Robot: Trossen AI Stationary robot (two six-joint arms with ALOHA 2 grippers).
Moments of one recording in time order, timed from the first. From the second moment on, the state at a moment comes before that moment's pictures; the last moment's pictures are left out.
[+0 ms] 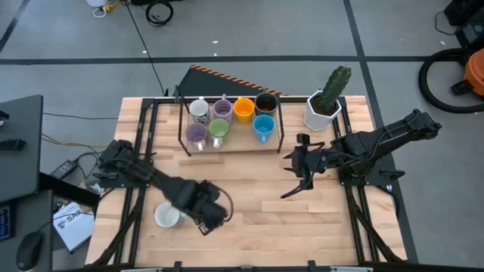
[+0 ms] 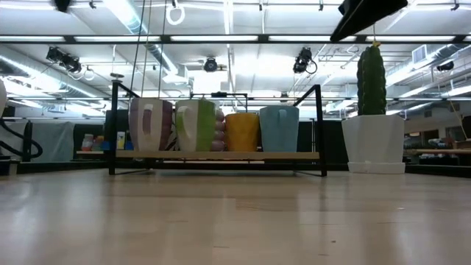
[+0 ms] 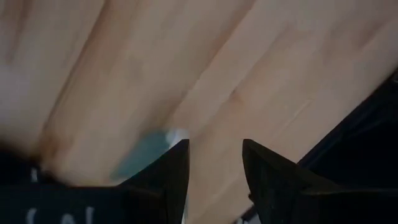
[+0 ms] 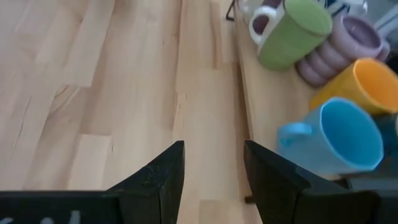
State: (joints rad) left arm -0.51 1.84 1.77 -1.43 0.00 -1.12; right arm 0.32 1.12 0.99 -0.69 0.39 0.07
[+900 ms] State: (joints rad) left arm -0.74 1.84 1.56 -1.43 0.07 -1.82; right arm 0.20 1.13 0.99 -0.54 0.26 -0.18
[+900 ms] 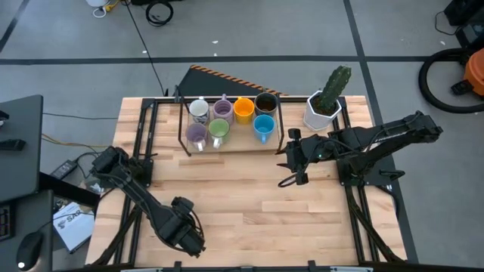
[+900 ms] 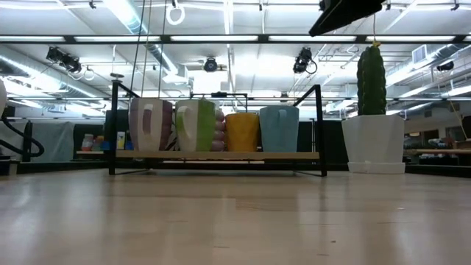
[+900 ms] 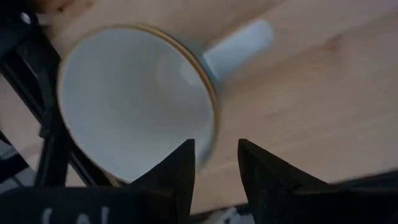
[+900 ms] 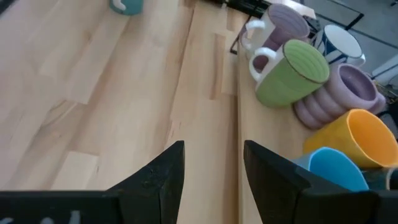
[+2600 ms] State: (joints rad) left arm -0.11 1.84 1.57 -1.14 -0.29 1.11; right arm 0.10 1.12 0.99 -0.55 0.27 0.01
